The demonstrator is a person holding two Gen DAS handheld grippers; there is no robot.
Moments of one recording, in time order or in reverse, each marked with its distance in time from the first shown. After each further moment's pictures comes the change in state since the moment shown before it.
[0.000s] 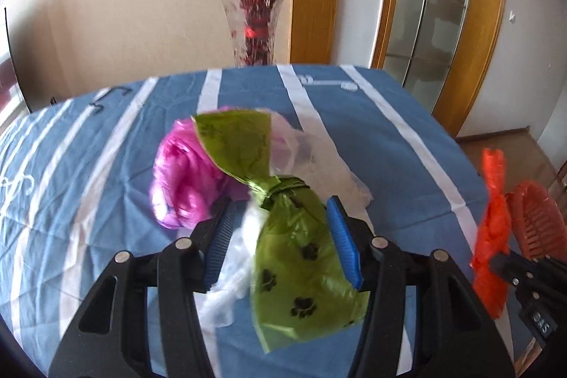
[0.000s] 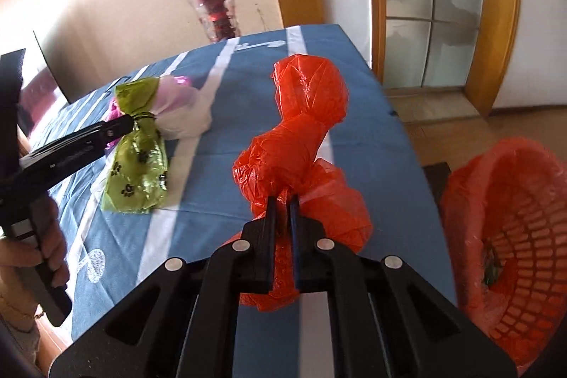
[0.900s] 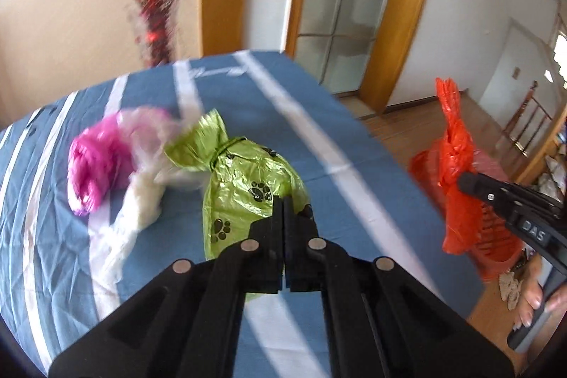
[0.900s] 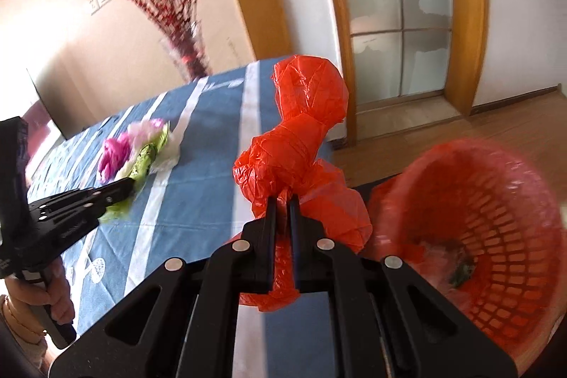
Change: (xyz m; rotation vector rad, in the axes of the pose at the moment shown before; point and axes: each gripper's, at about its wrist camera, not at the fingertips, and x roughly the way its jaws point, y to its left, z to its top) left arm -0.045 -0.080 -0.018 0.172 0.023 -0.276; right arm -0.069 -0.062 0.002 0.094 -0.131 -0.046
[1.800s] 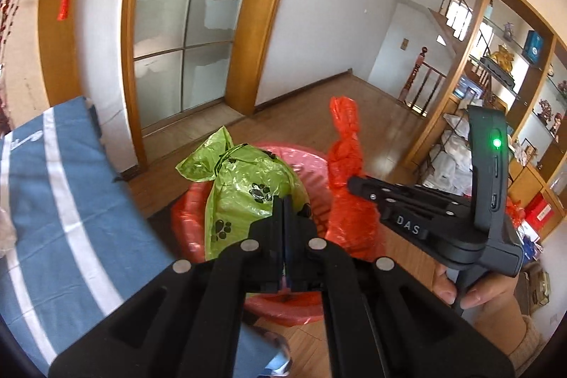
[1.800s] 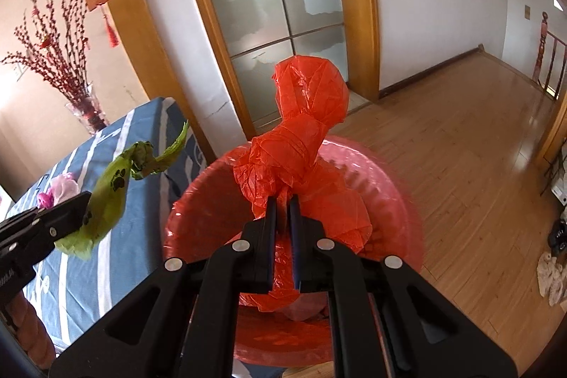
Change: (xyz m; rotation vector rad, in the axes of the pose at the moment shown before) left arm 0.007 -0.235 0.014 0.225 -0.011 -0.435; right arm -0.079 -0.163 -0.028 0.216 -0.060 -0.257
